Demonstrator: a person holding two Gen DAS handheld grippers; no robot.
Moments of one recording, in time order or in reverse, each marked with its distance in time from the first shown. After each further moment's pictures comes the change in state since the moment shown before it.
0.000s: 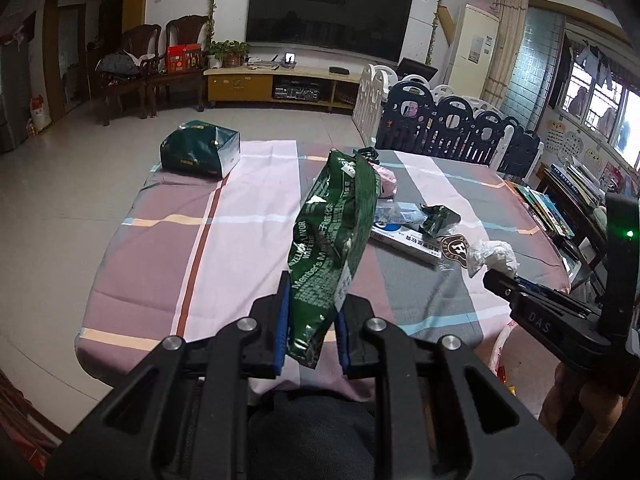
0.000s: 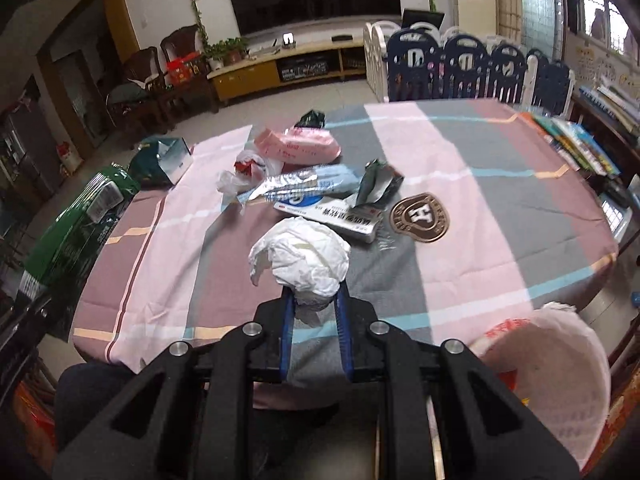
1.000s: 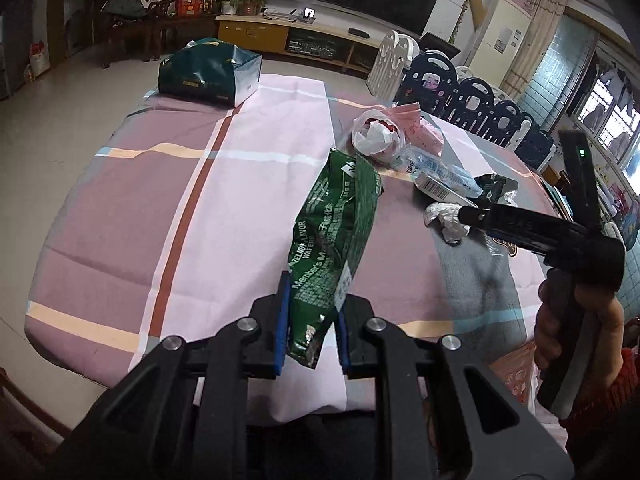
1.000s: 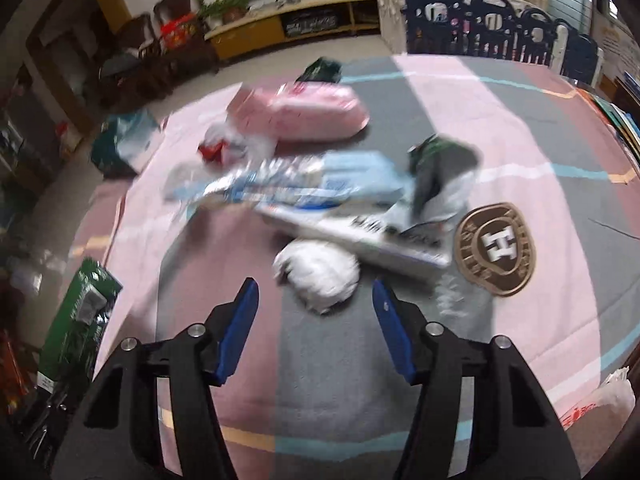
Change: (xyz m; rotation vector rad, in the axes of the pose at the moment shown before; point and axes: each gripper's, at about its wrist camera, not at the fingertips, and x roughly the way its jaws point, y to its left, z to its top) left arm 0.107 0.056 -0.026 -0.120 0.156 -0.037; right arm 0.160 0.015 0.048 -0.007 0.210 0.034
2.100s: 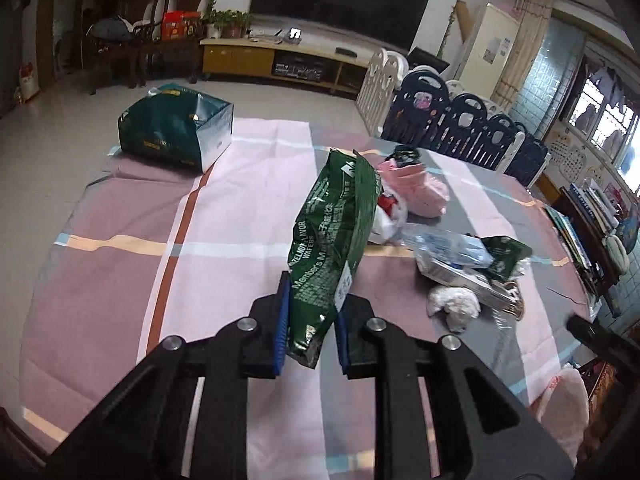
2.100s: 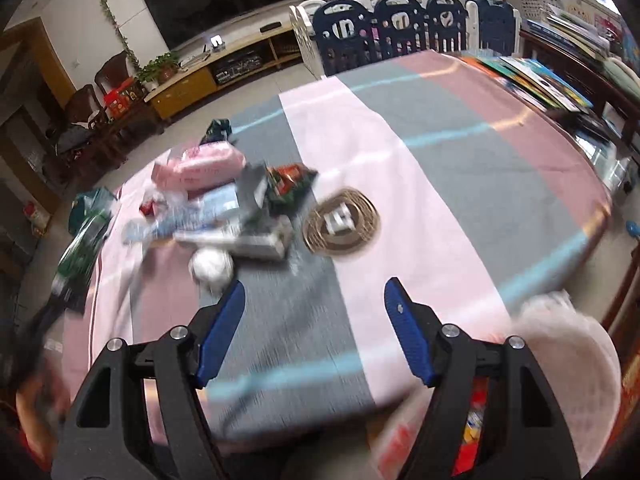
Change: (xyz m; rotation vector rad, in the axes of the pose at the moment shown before) left arm 0.041 -0.021 0.073 0.045 -0.086 -0.028; right arm -0.081 -0.099 -0.029 0.263 -0.152 -0.077
